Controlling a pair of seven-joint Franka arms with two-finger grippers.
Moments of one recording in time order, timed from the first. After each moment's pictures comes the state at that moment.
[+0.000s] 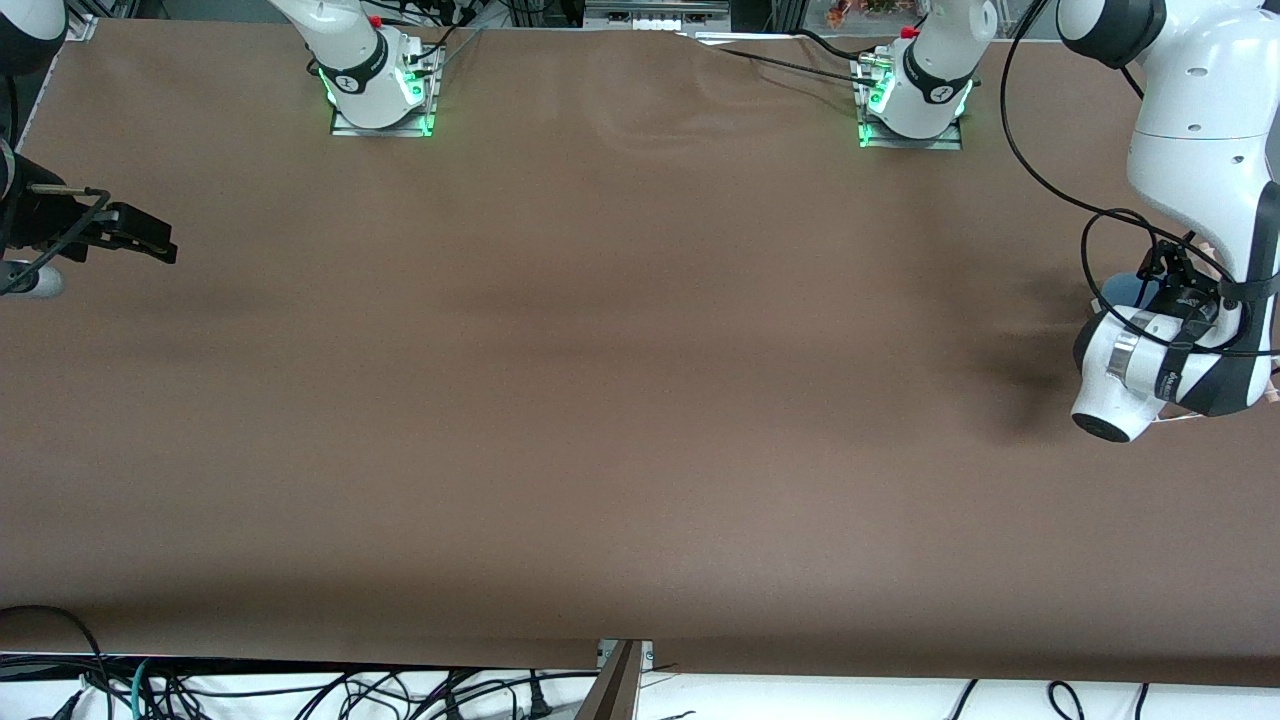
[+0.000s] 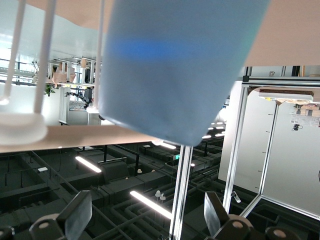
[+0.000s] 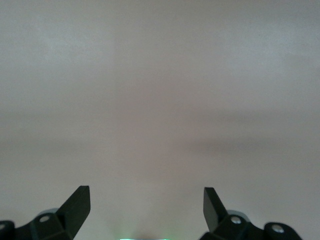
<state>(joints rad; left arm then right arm) 0.19 0.77 -0.03 -1.61 1.05 1.08 0.51 -0.09 0.09 0.09 -1.53 -0.06 1.51 -0.01</state>
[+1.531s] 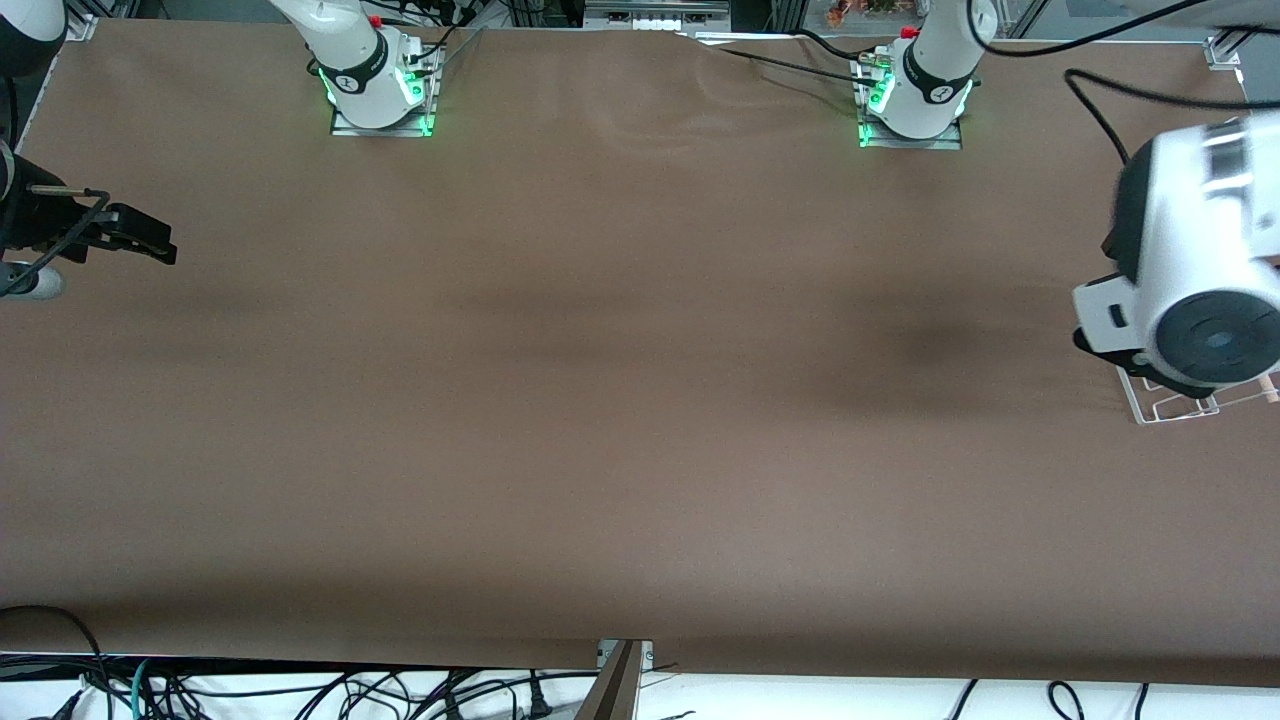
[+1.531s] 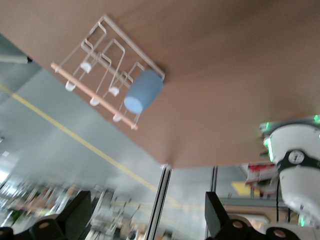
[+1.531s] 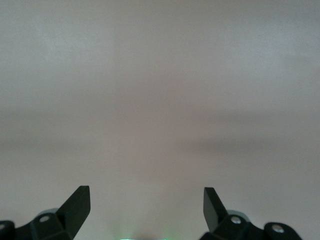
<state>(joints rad) -0.11 0.48 -0.03 -1.11 0.56 1.01 0.51 -0.09 0.10 0.09 -1.53 -0.06 1.51 -0.02</state>
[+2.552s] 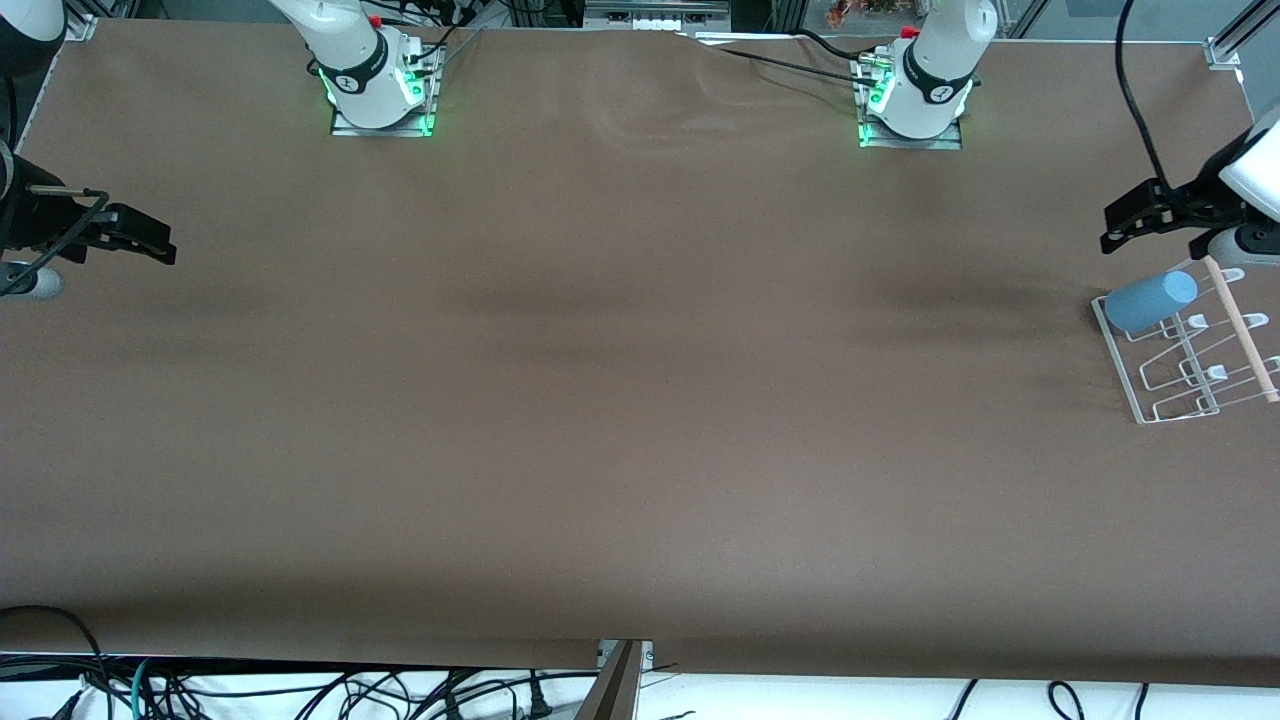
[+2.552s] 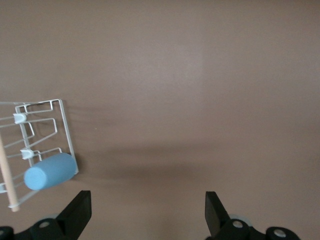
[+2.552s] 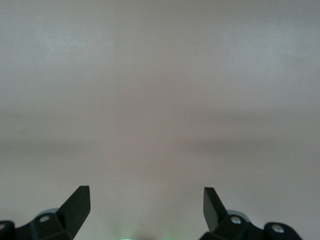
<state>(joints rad) 0.07 -0.09 -0.04 -1.76 0.00 1.67 0.03 -0.09 0.10 0.09 -1.52 -0.06 1.51 -0.02</state>
